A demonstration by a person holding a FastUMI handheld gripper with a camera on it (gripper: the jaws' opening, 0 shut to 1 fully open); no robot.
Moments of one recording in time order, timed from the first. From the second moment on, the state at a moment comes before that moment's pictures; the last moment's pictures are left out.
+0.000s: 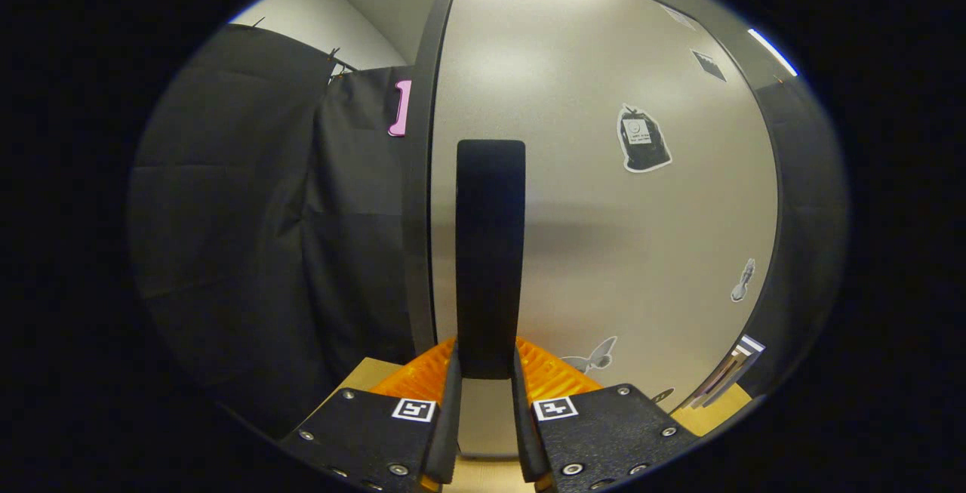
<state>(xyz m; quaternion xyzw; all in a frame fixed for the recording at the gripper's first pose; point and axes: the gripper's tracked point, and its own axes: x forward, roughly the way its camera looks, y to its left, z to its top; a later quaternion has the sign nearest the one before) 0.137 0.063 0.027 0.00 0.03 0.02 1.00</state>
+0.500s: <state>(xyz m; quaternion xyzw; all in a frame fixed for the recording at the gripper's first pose) 0.112 0.065 0.024 -0.01 0.05 0.07 1.00</state>
